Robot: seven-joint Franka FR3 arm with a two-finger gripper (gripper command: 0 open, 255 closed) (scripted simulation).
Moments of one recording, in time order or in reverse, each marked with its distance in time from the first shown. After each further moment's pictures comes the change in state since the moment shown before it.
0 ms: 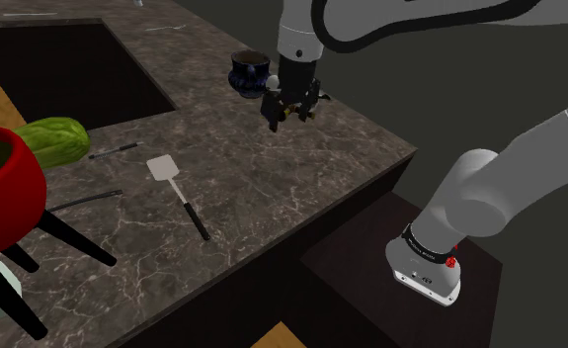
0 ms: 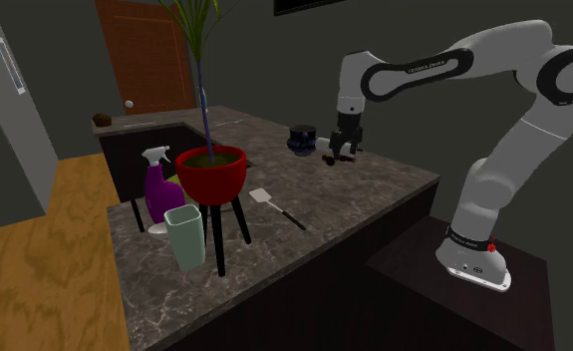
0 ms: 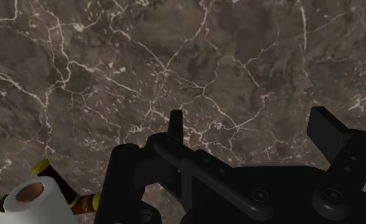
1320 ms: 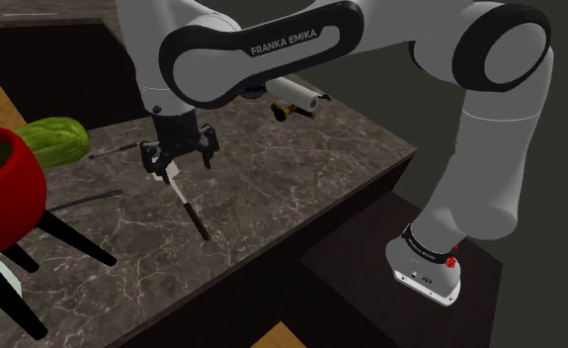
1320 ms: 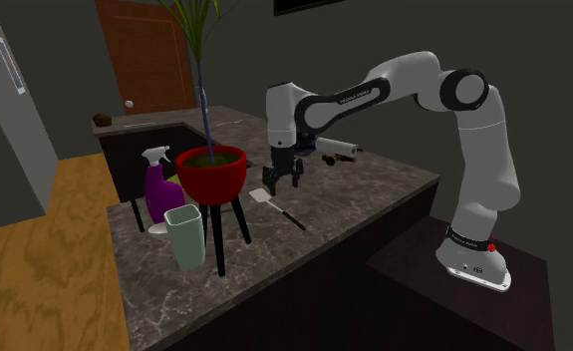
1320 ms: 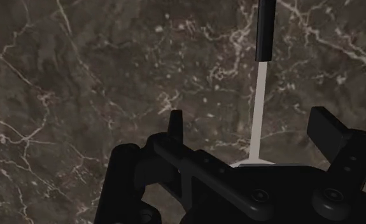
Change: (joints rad) arm 0.186 0.731 0.175 0.632 -0.202 0.008 0.434
